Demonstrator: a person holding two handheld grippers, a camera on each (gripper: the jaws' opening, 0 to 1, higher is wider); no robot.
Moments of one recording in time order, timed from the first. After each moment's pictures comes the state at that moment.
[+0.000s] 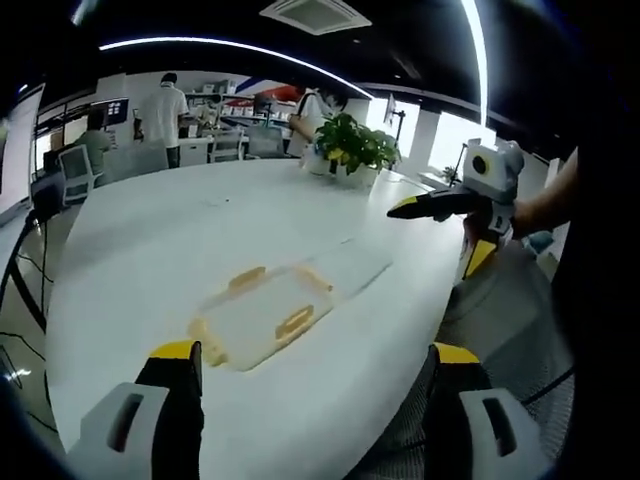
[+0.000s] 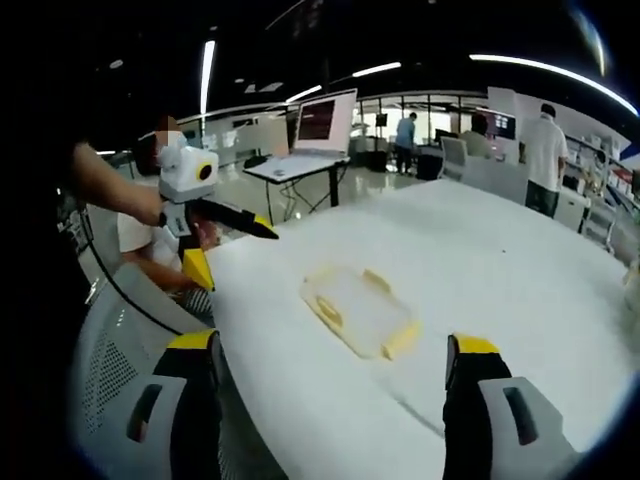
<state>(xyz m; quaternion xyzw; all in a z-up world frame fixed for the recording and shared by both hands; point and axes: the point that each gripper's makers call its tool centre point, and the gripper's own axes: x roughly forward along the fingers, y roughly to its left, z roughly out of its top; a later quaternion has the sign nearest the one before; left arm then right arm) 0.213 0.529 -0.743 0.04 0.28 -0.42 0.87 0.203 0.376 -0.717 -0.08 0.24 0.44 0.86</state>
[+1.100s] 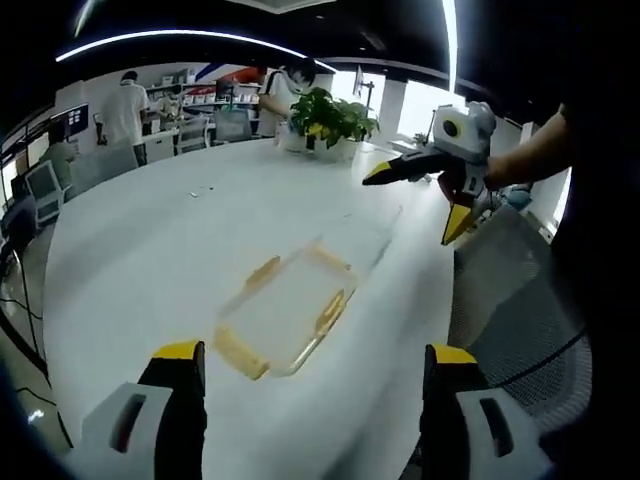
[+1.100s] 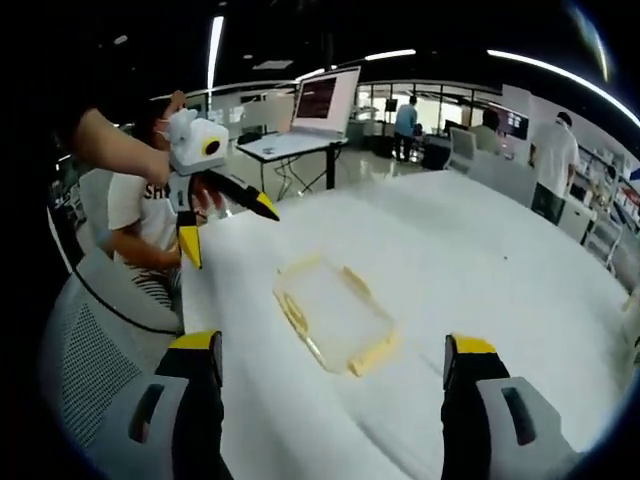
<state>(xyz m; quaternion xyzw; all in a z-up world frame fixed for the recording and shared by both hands) 0.254 0.546 -0.762 0.11 0.30 -0.48 0.82 0.253 0.382 -0.732 -0.14 0.26 0.45 0.84</state>
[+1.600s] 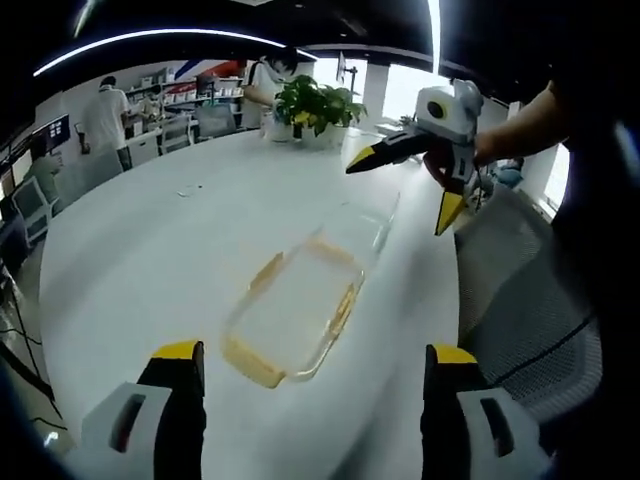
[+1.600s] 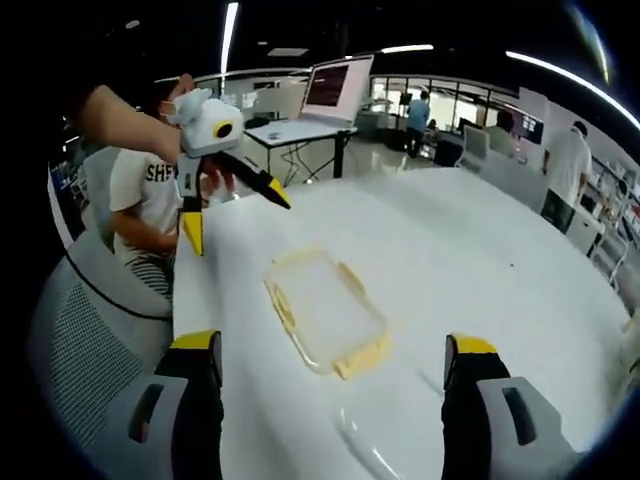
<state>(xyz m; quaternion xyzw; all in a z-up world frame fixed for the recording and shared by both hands) 0.271 0.544 -0.769 0.15 0.30 -0.50 0.80 0.269 0.383 -0.746 -0.18 0.27 0.47 0.82</state>
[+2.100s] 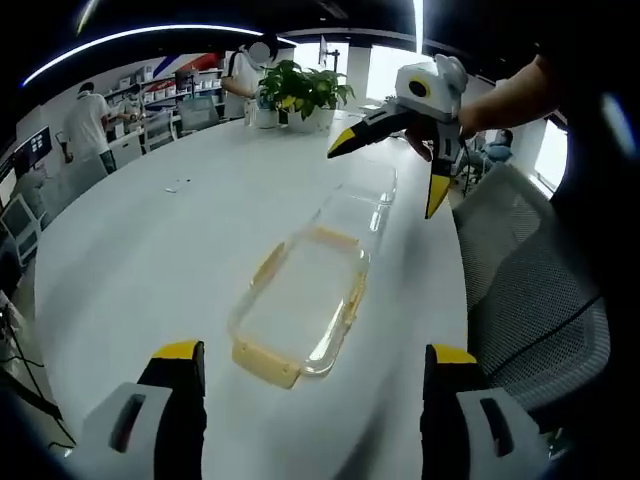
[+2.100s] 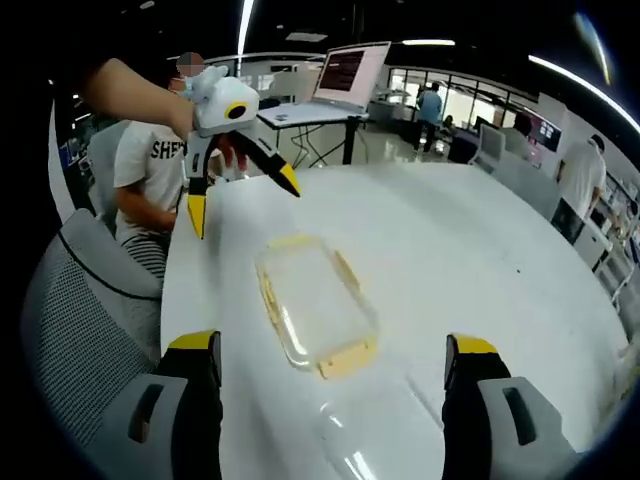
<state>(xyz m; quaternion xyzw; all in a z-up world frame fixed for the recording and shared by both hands) 0.282 0.543 -0.782 0.18 0.31 -0.52 0.77 0.287 0.383 -0.758 -0.21 0.28 0.49 0.80</state>
